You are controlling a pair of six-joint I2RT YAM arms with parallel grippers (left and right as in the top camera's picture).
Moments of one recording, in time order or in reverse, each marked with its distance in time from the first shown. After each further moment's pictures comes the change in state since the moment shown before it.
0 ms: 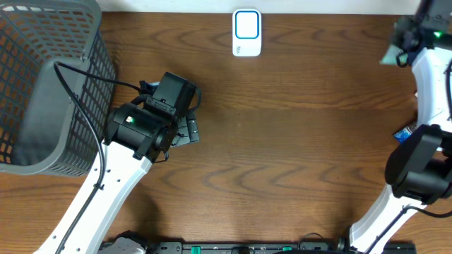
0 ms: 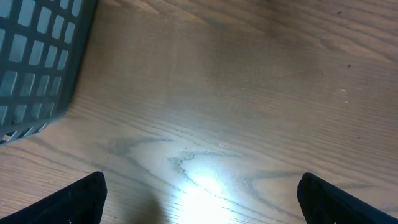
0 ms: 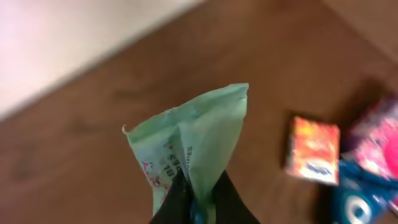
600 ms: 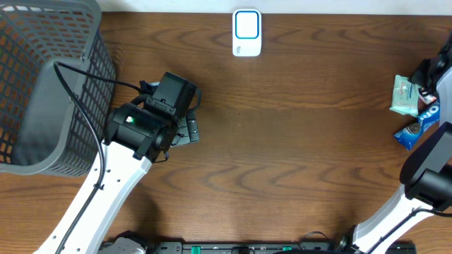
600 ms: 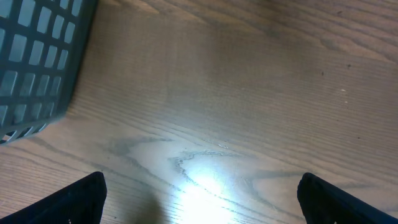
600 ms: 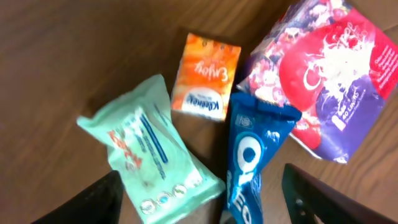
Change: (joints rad) left arm 0.000 0.000 0.000 0.000 0.000 0.000; right arm -0.172 0.004 -0.143 -0.098 0.060 -0.022
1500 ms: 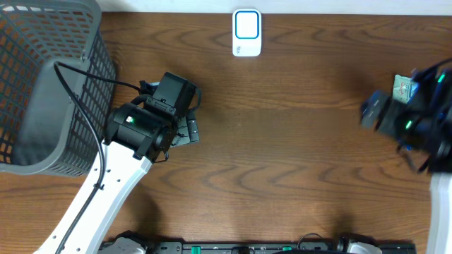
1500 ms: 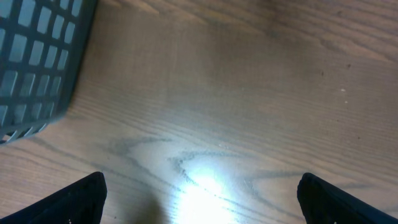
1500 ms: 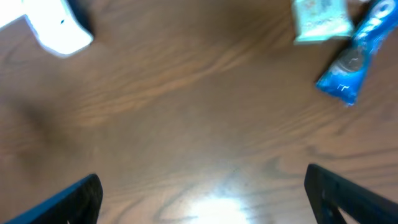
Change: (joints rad) left arm 0.000 0.000 0.000 0.001 0.000 0.000; right arm 0.268 -0.911 -0.306 -0.497 -0.438 -0.002
